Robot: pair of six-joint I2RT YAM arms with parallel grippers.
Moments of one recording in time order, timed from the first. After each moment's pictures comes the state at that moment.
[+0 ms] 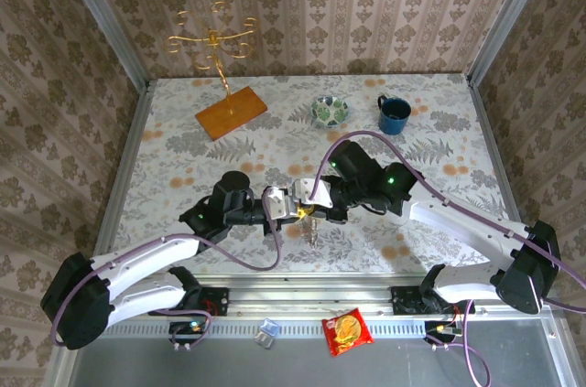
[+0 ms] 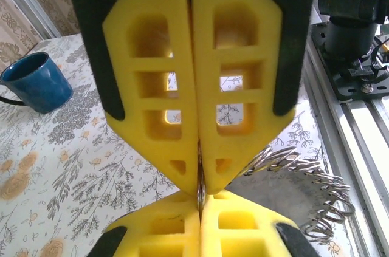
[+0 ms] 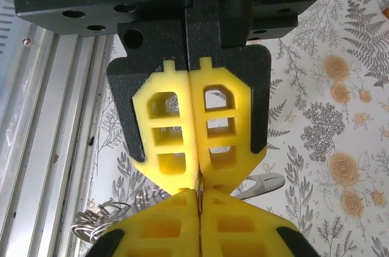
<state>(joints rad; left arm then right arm) -0.83 1.03 0.51 0.15 0.60 0.46 0.81 1.28 1.10 -0.68 -0.38 -0.67</state>
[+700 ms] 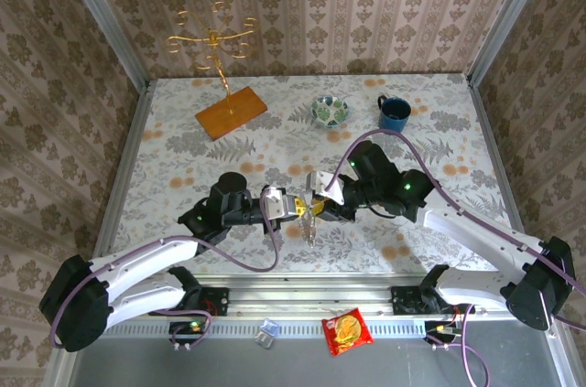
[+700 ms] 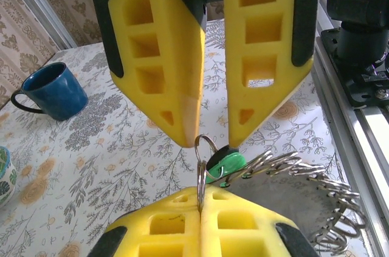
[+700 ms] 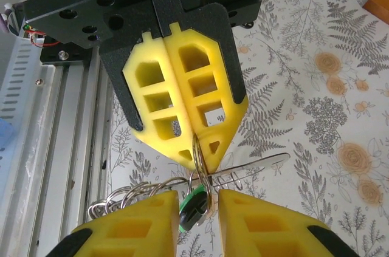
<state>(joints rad) -0.83 1.02 0.49 0.20 0.59 0.46 0.73 1.18 0.98 -0.58 -0.49 -0.54</state>
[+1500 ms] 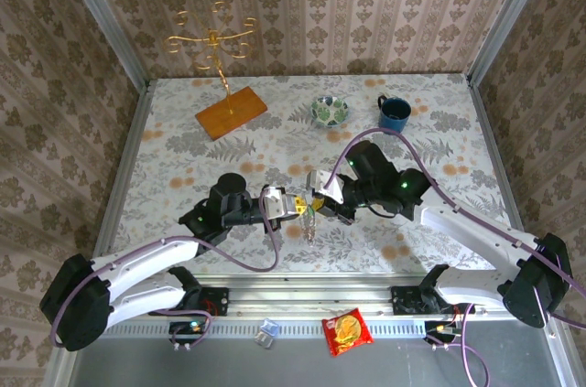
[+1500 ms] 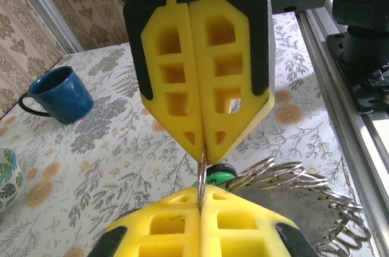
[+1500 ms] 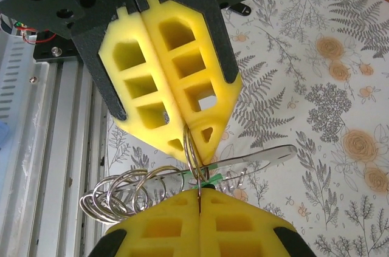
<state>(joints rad) -0.83 1.02 0.47 0.26 0.58 0.44 0.71 1.20 0.96 -0.57 -0.48 -0.52</state>
